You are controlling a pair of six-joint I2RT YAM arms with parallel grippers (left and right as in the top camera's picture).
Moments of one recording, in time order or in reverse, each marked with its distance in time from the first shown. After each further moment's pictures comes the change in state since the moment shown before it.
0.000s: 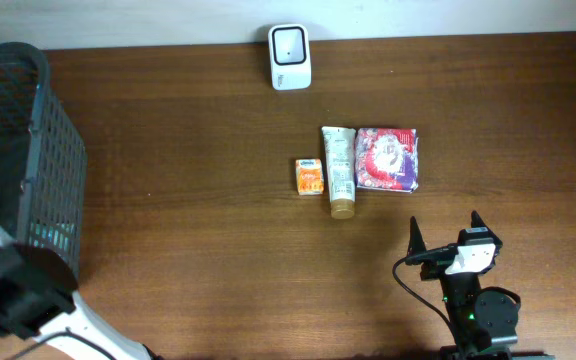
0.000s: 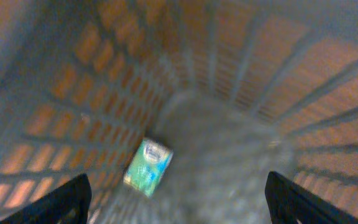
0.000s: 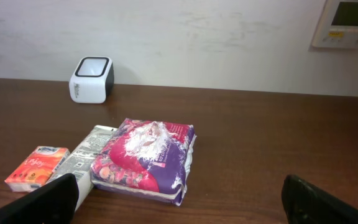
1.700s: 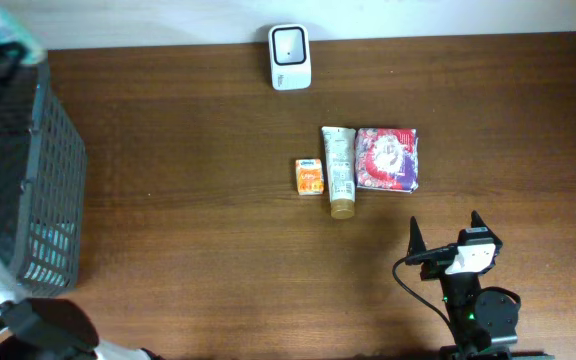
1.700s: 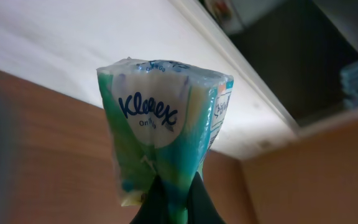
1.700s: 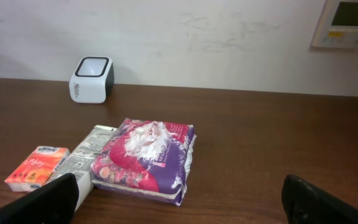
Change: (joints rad) left arm -0.012 -0.322 -0.367 0.411 1.263 -0.504; right arm 0.000 0.000 0.000 0.000 0.000 0.000
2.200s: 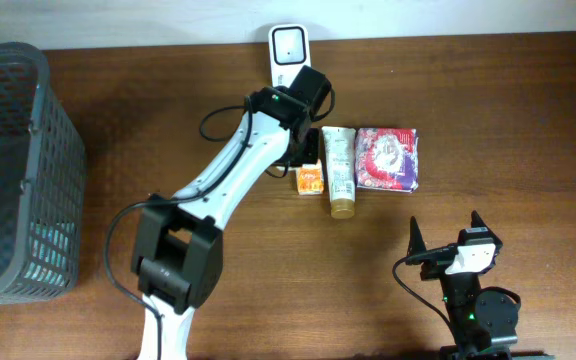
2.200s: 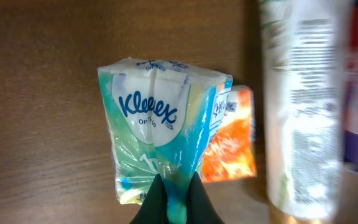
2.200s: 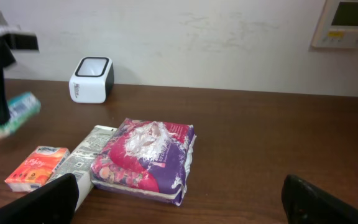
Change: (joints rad) left arm -1.141 0.421 -0.008 -0.348 -1.169 -0.073; right arm 0.000 0.000 0.000 0.000 0.000 0.000
